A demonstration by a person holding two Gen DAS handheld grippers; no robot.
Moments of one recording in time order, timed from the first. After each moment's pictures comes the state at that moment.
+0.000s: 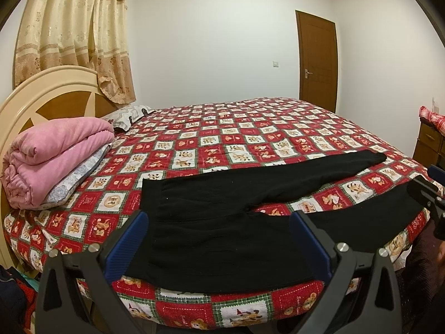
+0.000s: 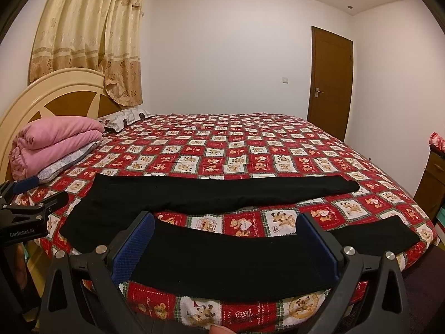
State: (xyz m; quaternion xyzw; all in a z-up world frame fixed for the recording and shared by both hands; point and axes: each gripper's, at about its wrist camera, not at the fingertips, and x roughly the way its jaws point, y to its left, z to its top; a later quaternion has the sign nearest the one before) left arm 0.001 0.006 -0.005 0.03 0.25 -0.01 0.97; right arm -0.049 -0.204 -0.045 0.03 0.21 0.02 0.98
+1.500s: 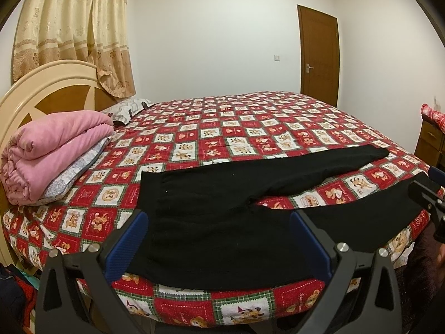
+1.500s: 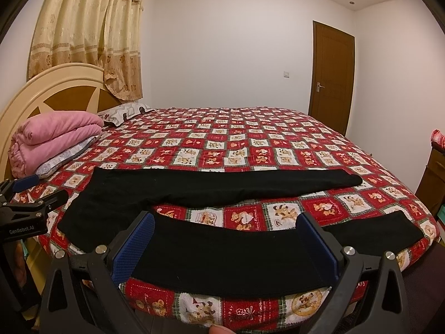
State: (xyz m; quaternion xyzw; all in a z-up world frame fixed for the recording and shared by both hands) left arm 0.002 0.008 -0.024 0.03 0.26 0.00 0.96; right arm -0.041 -0.203 -0.055 0.03 0.22 0.03 0.97
